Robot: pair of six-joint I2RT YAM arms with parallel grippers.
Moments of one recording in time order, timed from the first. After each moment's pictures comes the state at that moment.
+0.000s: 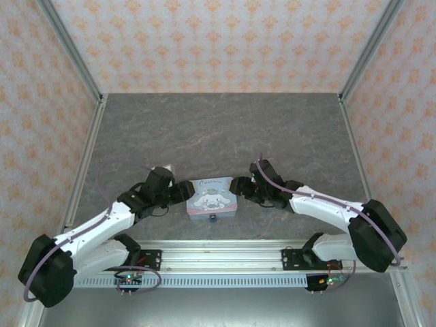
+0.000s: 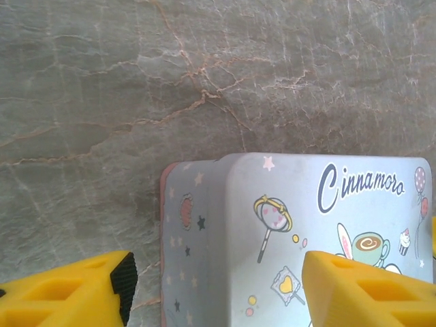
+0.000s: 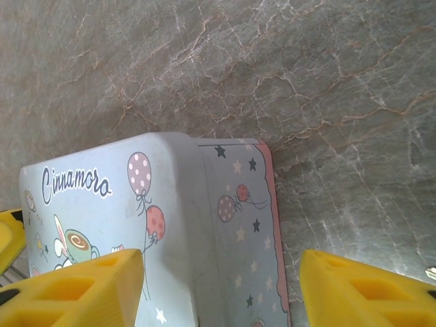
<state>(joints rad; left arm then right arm) -0.55 1.00 0.48 -0.30 0.07 -0.87 0.73 1.27 0.61 -0.16 -0.17 0.96</state>
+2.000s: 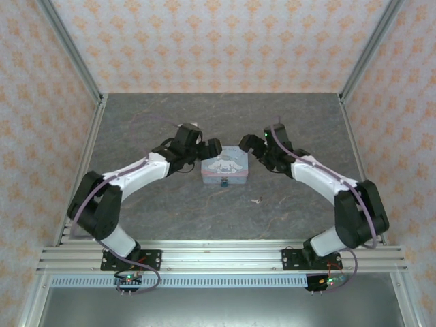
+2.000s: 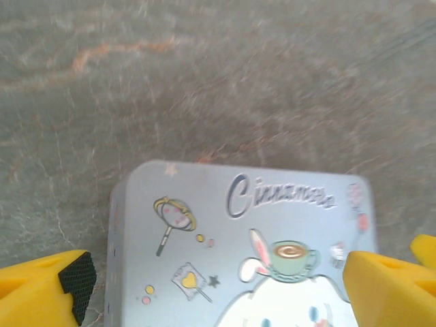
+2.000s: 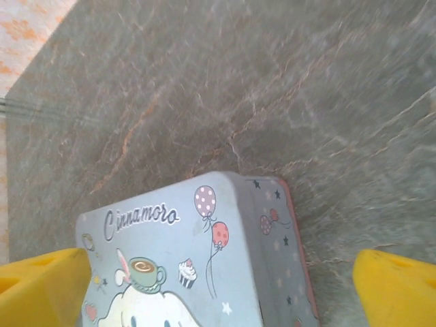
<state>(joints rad) -0.50 1.57 1.05 -0.20 0.03 -0.72 0.42 1.45 0.93 -0.23 -0.11 0.86</state>
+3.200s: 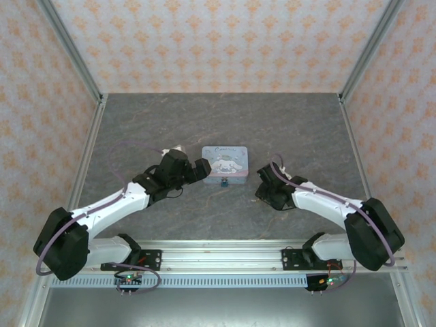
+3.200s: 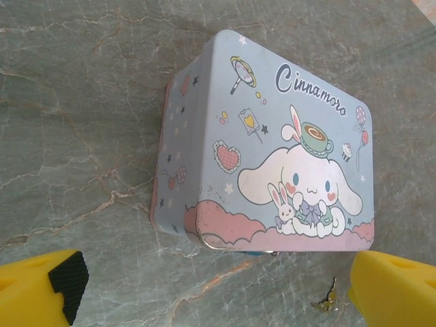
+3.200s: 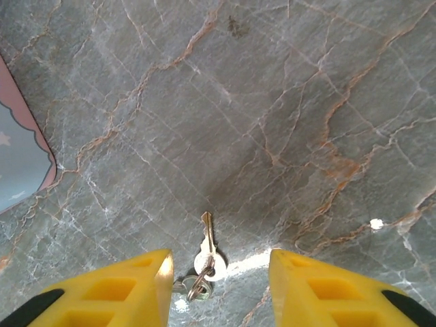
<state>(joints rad) -0.59 1.23 0.71 -0.21 -0.05 -0.92 0.61 1.29 0.62 -0.51 0.09 1.13</state>
